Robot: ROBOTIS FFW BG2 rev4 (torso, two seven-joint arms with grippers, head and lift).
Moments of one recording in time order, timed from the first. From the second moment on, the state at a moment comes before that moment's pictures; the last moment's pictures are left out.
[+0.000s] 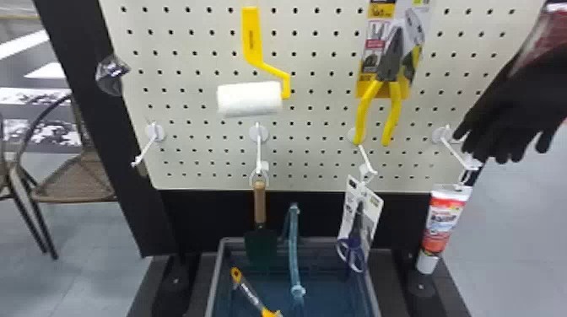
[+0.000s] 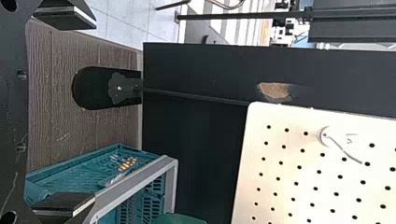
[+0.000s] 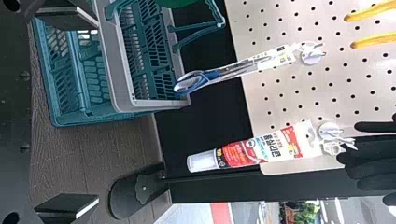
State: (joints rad) left arm 0.84 0.06 0.24 -2.23 0.27 0.14 -0.27; right arm 0.99 -0.10 0.24 -2.16 -0.11 -0.22 -0.19
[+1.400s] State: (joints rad) left arm 0.84 0.06 0.24 -2.23 0.27 0.14 -0.27; right arm 0.99 -0.10 0.24 -2.16 -0.11 -0.22 -0.19
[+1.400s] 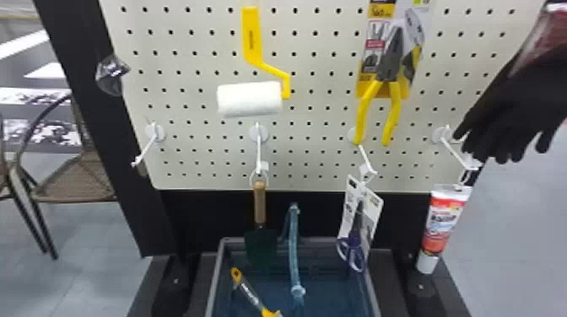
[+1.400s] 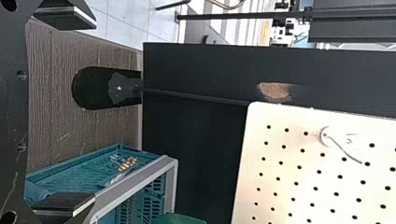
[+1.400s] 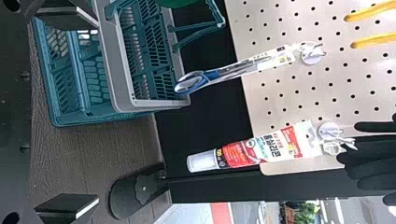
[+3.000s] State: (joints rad) left arm 0.84 0.06 0.24 -2.23 0.27 0.14 -0.27; right arm 0.99 -0.10 0.24 -2.16 -0.11 -0.22 -0.19
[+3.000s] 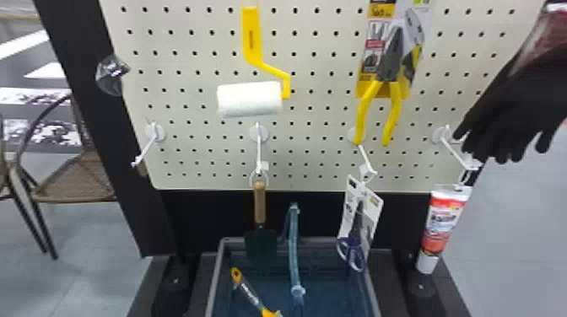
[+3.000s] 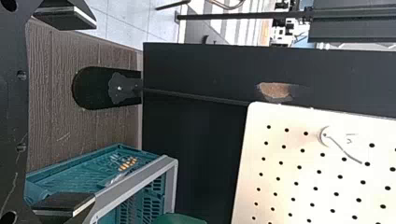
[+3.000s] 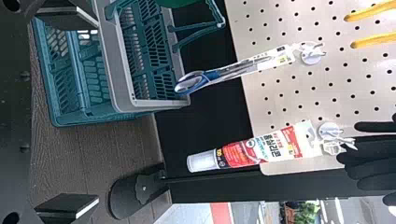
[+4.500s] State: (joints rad) left arm 0.84 0.06 0.24 -2.23 0.27 0.14 -0.27; right arm 0.99 -0.10 0.24 -2.16 -0.11 -0.22 -0.19
